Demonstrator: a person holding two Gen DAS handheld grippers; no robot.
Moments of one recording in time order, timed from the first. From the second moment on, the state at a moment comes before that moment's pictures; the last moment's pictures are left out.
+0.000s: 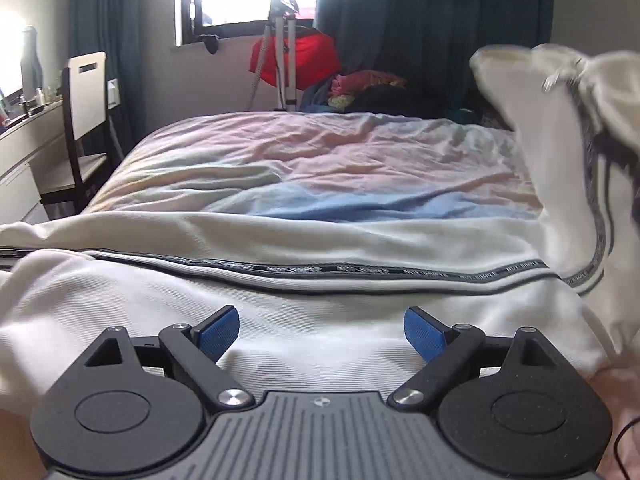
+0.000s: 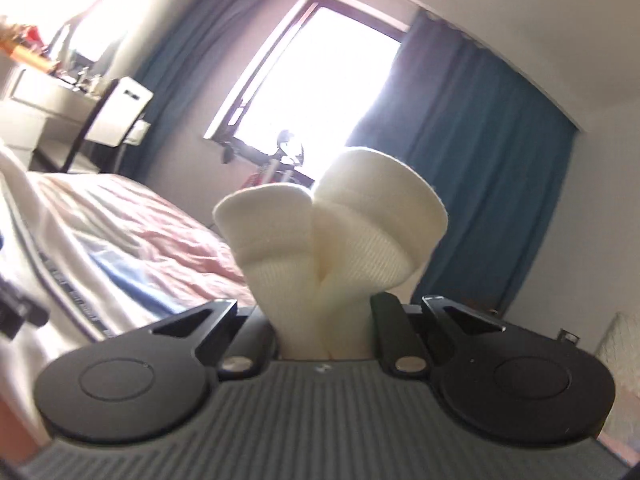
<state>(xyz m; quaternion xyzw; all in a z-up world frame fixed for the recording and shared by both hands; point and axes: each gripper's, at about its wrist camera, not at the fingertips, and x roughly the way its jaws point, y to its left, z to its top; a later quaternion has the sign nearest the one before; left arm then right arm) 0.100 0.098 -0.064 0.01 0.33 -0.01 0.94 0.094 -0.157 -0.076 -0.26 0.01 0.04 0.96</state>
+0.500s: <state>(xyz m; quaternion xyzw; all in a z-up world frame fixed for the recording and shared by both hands) 0.084 0.186 -0.040 -0.16 0.29 0.02 0.94 0.060 -0.073 -0.118 -0.30 0.12 0.13 0.94</state>
